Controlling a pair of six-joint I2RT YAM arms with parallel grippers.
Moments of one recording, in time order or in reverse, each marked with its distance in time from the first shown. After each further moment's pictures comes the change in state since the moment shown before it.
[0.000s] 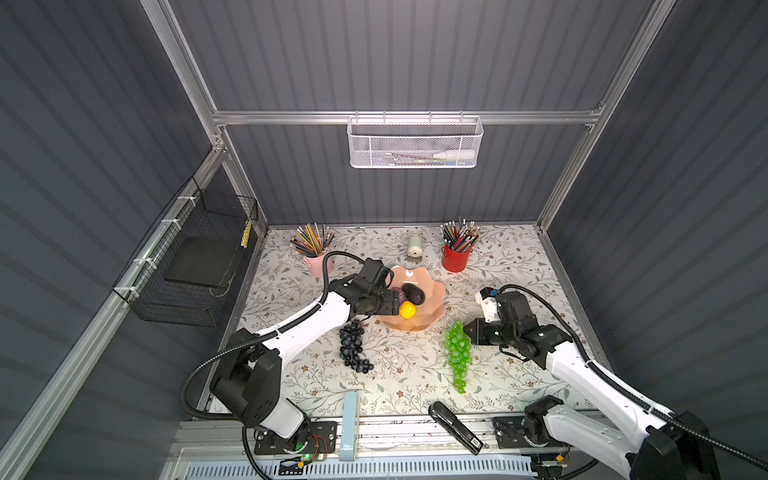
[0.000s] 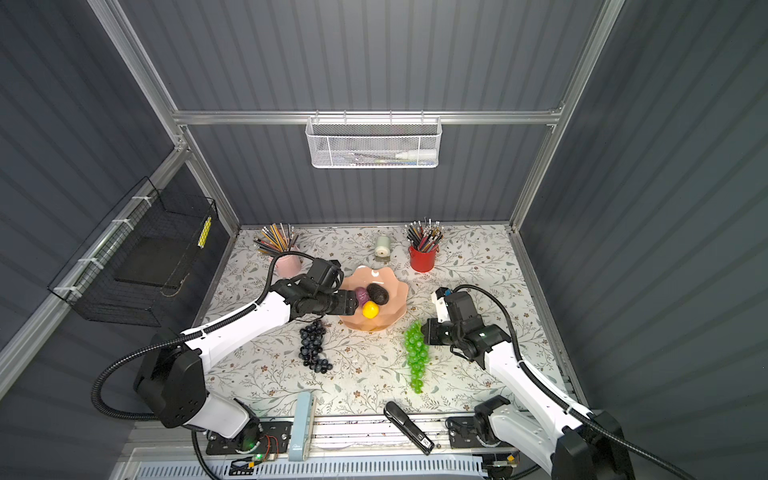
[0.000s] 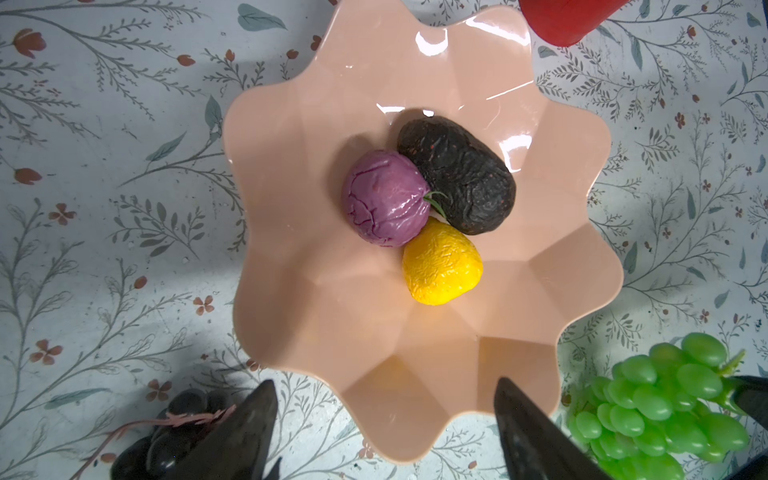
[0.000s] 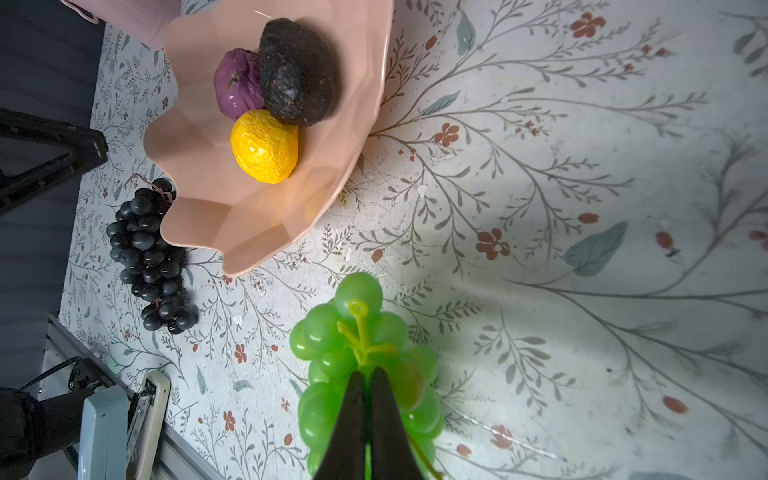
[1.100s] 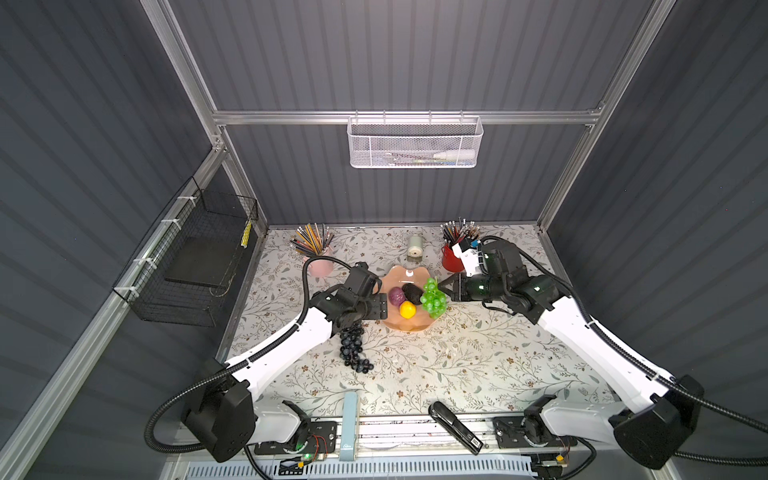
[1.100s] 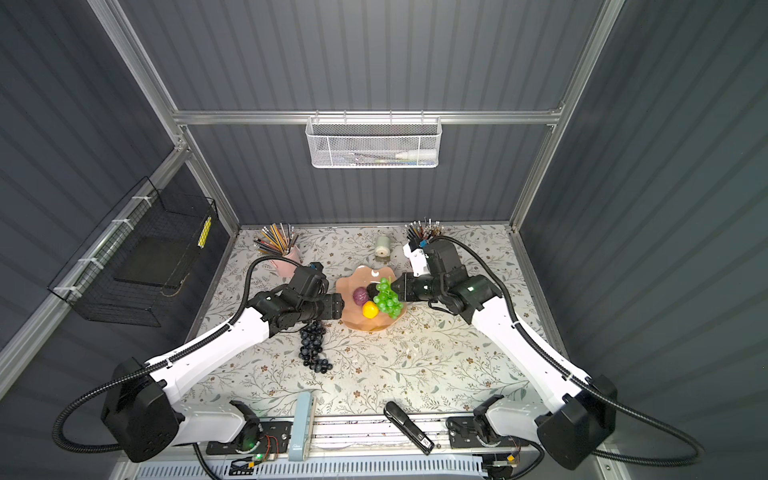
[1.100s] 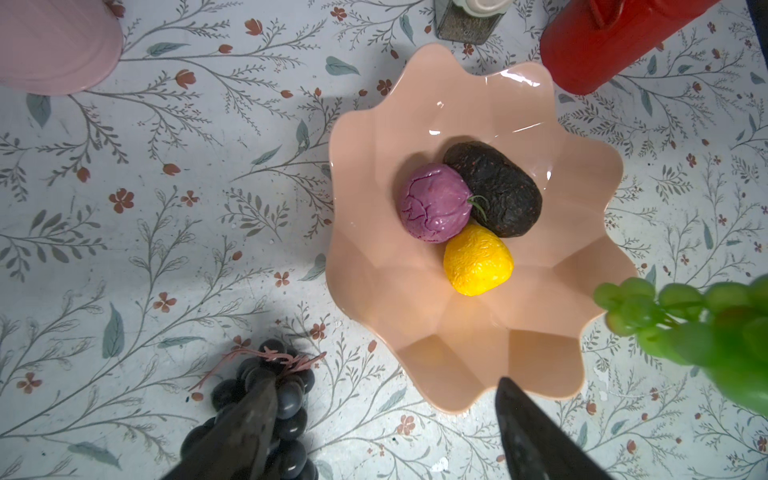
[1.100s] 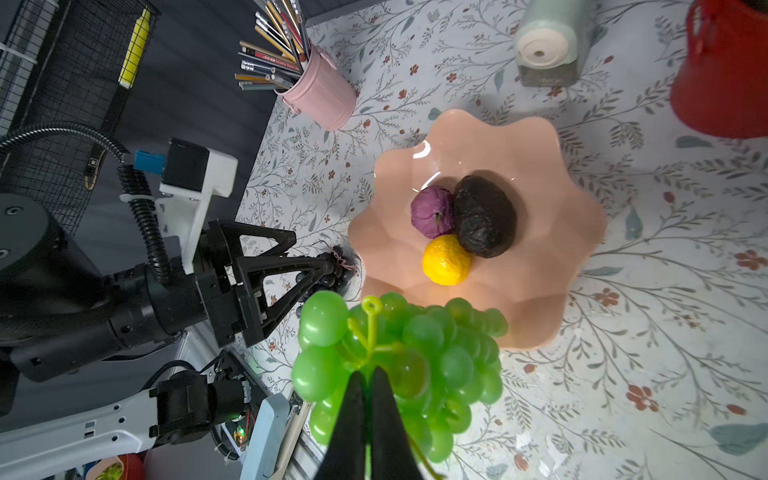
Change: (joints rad) left arm 0.000 -0.206 -0.127 -0.007 -0.134 -0.027; right arm 0.153 0.281 0.583 -0.116 -0.081 0.064
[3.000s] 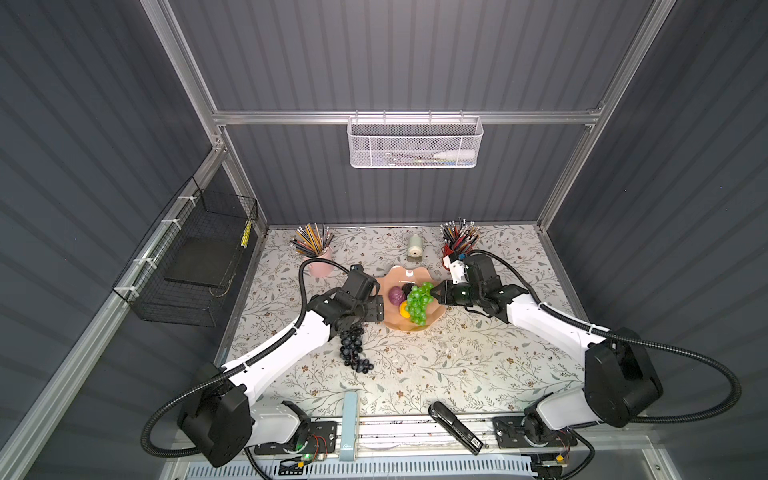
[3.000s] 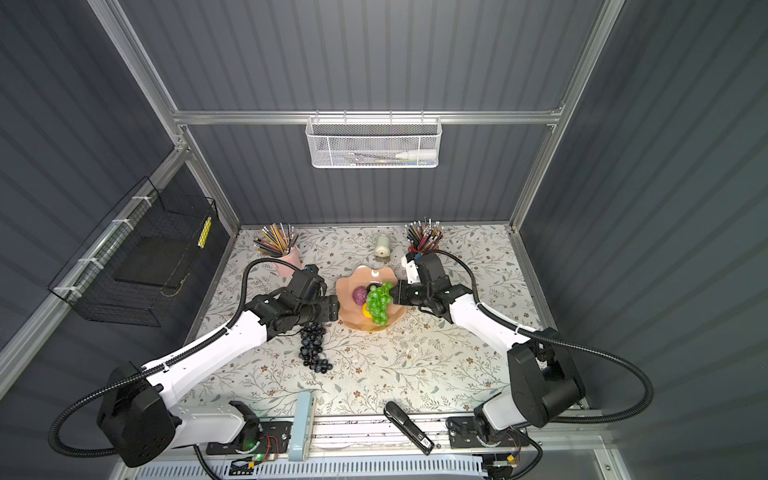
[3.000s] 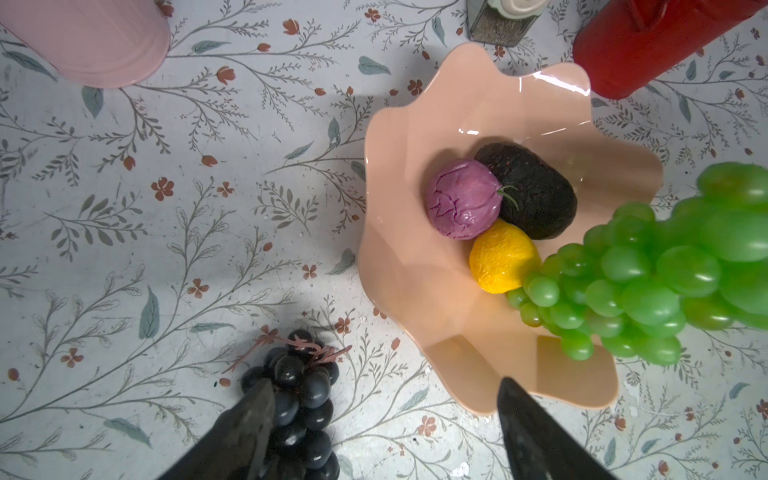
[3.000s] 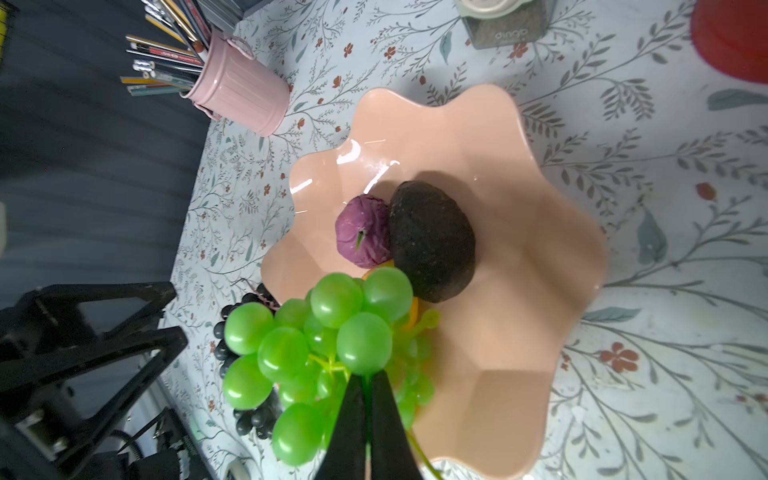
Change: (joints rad) left arm 0.000 -0.011 -0.016 -0.010 -0.062 -0.017; right arm -0.073 0.206 -0.245 0.414 0.016 0.008
